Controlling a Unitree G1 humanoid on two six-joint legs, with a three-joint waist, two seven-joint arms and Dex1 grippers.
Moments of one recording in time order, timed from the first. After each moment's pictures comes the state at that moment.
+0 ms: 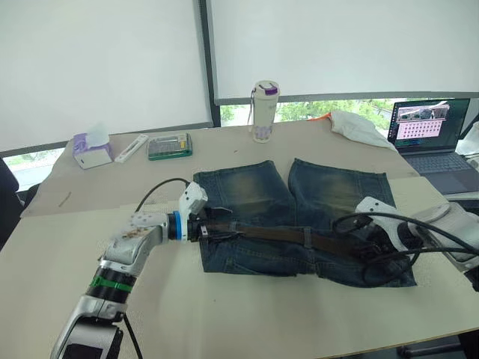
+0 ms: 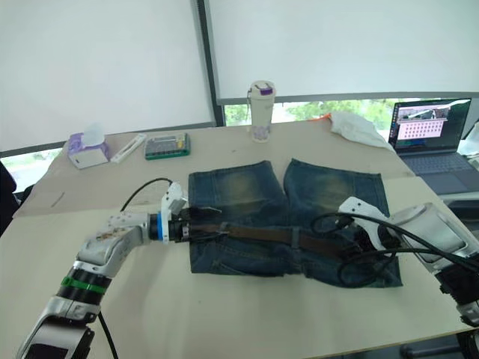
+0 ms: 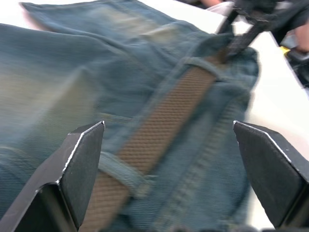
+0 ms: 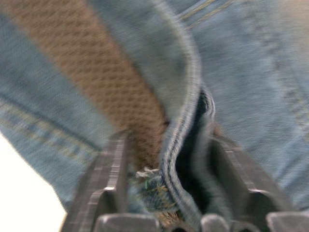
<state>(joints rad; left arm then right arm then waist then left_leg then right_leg) -0.61 0.51 -0.14 0.21 -0.39 0.46 -1.09 -0.55 -1.16 0.38 -0.12 0.29 1.08 0.94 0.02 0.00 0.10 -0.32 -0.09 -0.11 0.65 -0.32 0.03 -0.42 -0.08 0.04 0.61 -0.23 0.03</state>
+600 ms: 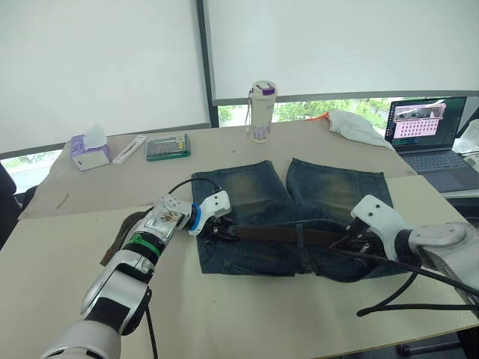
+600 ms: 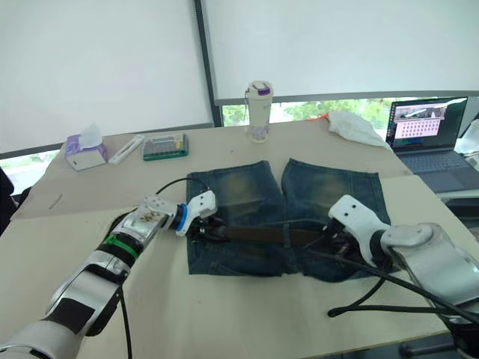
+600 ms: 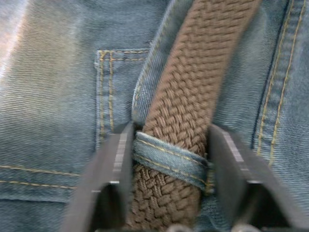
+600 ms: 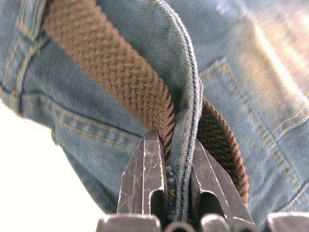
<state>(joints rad) -0.89 0.39 -0.36 0.83 -0.03 0.05 -1.22 -0.31 -0.98 -0.01 -0.62 0.31 1.31 0.64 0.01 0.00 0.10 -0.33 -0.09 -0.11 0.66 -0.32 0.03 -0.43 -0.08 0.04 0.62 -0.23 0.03</state>
